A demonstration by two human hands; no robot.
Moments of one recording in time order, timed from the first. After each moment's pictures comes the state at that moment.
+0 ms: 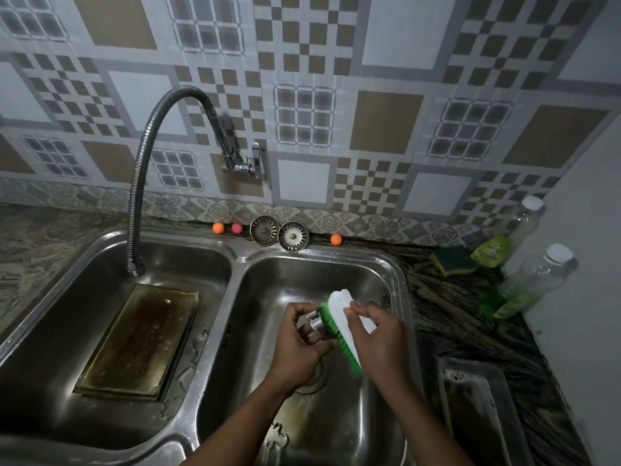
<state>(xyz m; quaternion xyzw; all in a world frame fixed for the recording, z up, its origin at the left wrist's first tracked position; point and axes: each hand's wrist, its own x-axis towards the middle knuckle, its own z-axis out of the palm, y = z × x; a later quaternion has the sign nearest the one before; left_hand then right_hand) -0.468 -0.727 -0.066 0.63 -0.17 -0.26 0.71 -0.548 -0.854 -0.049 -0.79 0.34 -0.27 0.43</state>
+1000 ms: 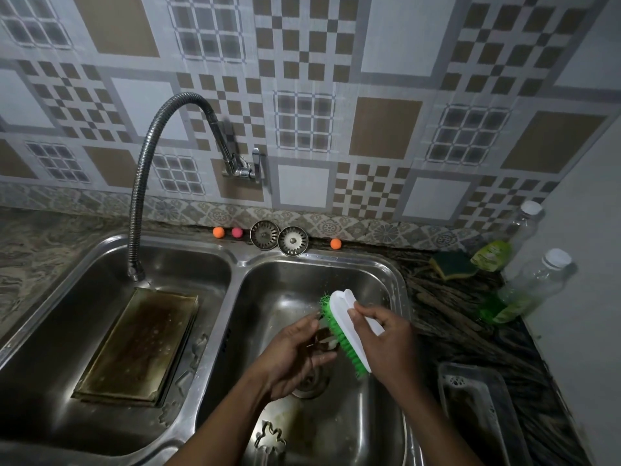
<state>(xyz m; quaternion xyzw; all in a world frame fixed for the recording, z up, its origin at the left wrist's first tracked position) -0.450 -0.718 -0.054 0.43 -0.03 -0.53 0.73 -0.558 -0.862 -0.027 -0.77 0.32 -0.27 0.48</state>
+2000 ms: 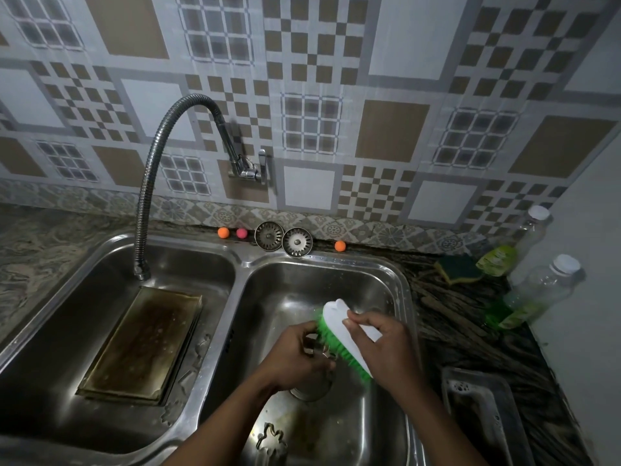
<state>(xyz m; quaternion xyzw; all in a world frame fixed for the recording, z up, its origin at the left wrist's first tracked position) -0.440 -0.714 -0.065 0.73 -0.29 -0.35 0.51 -0.554 -0.865 -0.035 -0.81 0.27 -0.23 0.47</state>
